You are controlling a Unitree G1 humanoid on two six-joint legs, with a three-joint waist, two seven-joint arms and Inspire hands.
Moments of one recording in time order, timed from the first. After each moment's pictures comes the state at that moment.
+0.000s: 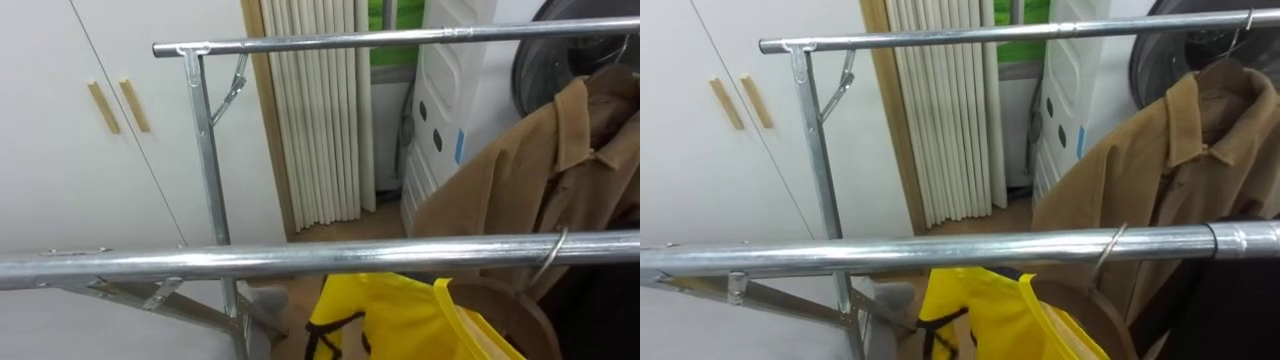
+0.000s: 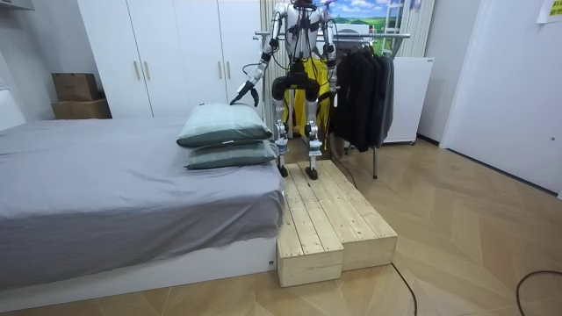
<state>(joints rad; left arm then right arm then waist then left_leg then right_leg) 0.30 0.20 0.27 1.09 0.43 0.22 0.32 0.25 -0.24 -0.14 1.20 0.31 -0.02 0.10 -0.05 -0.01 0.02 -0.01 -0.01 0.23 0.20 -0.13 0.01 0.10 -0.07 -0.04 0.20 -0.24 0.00</state>
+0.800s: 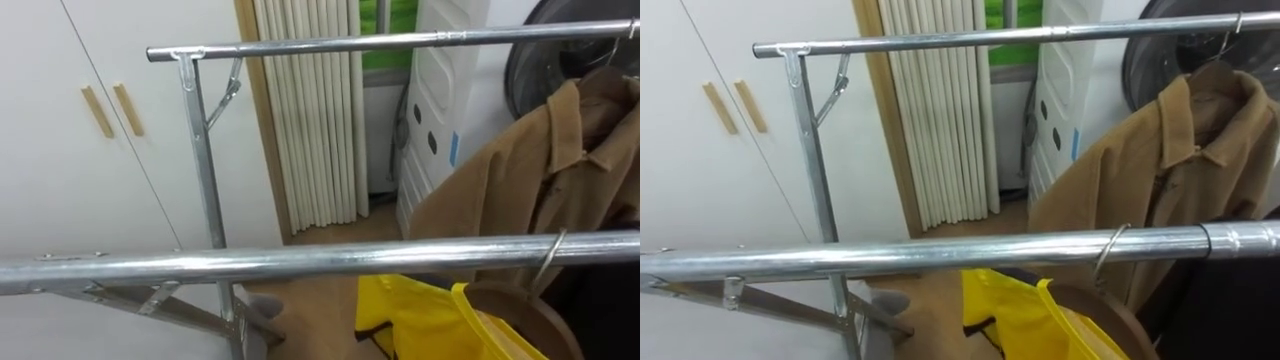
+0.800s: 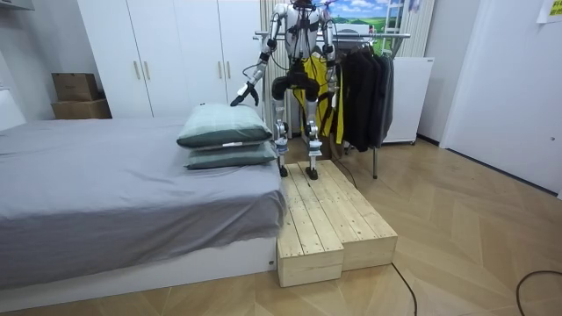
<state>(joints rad) 0.25 0.25 0.18 1.15 -0.08 0.14 0.34 0.17 -0.24 -0.09 1.25 0.39 0.02 0.11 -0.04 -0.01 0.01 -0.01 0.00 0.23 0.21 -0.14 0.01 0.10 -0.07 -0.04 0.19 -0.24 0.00</state>
